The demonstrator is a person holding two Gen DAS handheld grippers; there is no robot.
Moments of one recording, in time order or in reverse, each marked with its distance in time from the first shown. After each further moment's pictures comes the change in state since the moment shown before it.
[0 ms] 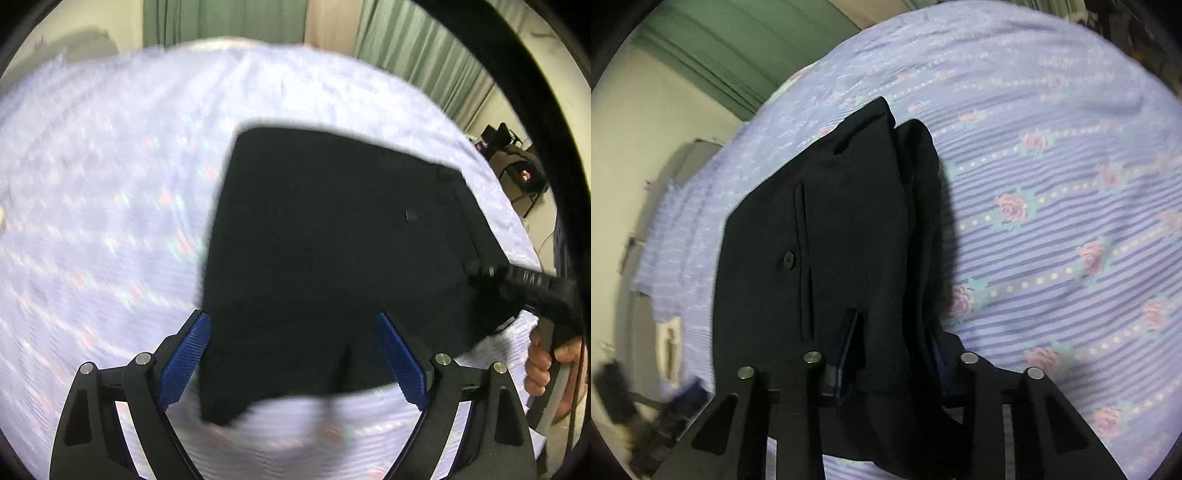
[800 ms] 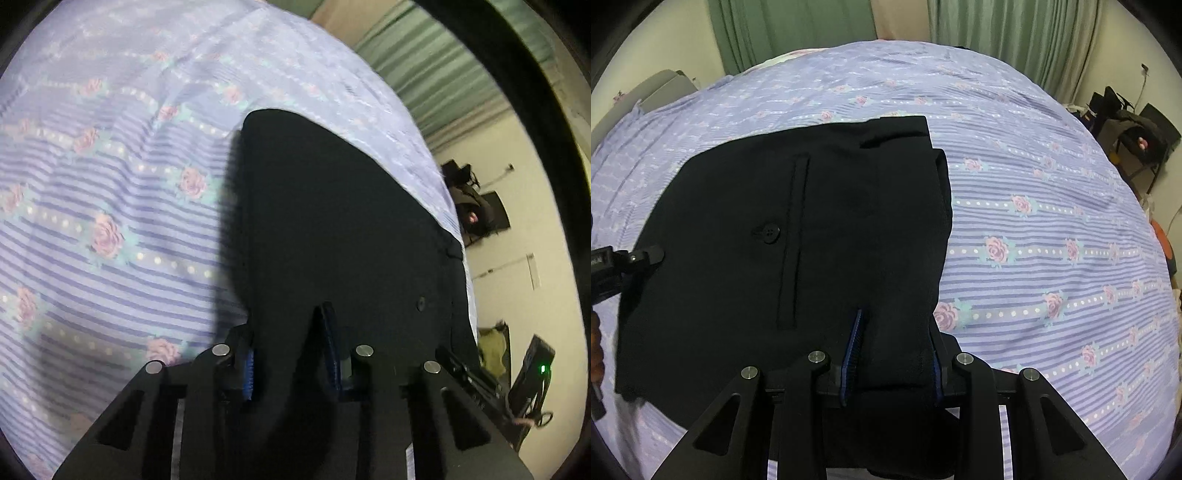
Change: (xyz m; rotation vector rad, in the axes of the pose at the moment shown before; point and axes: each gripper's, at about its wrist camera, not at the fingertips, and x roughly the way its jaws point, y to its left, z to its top) left arm 0.114 0.084 0.062 -0.278 0.173 -0.375; right arm 0.007 0.044 -0.011 -0.261 -0.066 -0.350
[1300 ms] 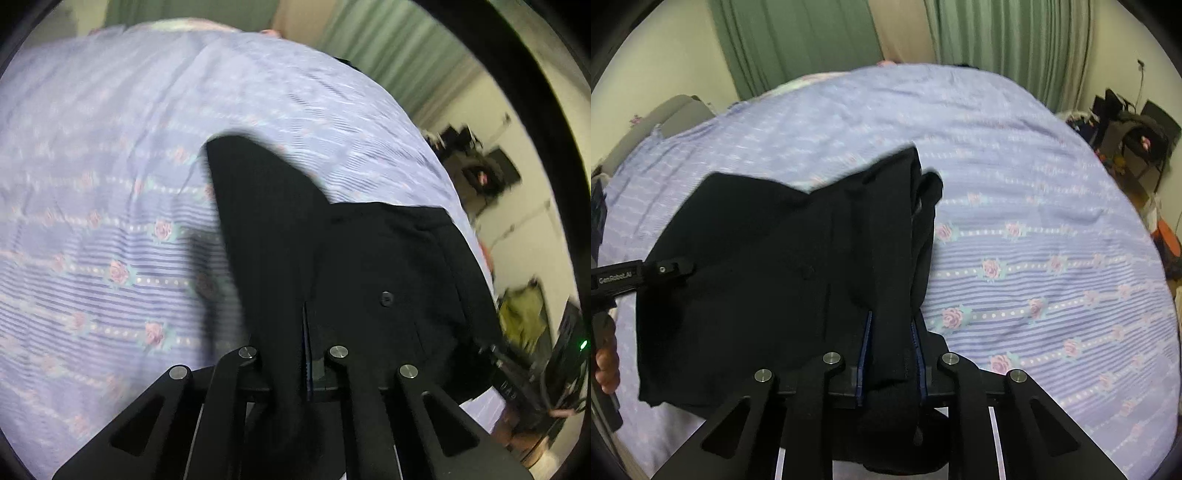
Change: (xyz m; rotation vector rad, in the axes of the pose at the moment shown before) left arm -0.078 -0.106 -0.029 0.275 -0.026 0.159; right arm -0.081 0.007 0.004 0.007 -0.088 0.082
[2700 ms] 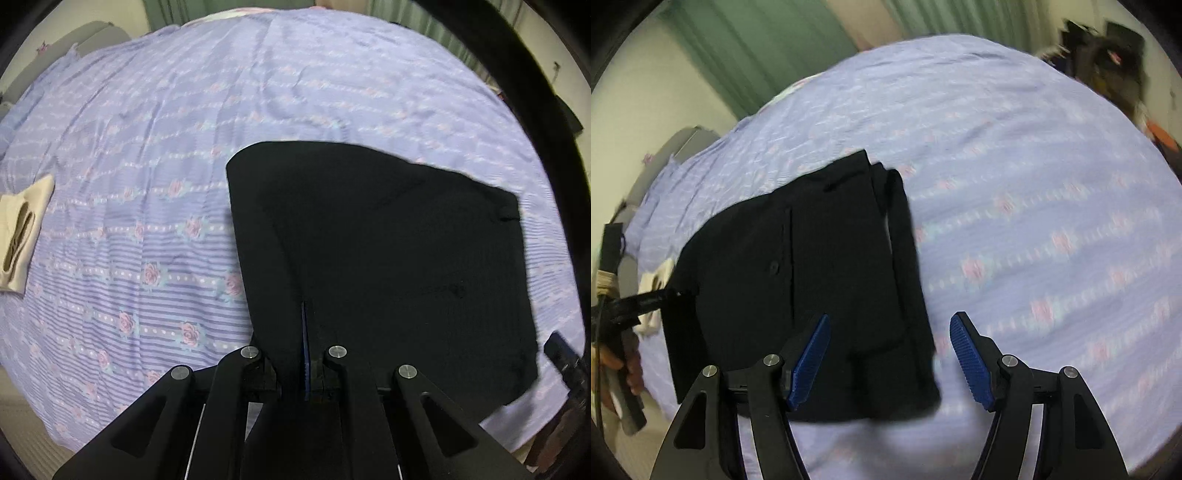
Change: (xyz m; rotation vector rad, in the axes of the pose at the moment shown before) left arm -0.050 0.018 -0.160 0.001 0.106 0.382; right arm -0.069 -0.013 -0.199 0.212 0.047 0.151
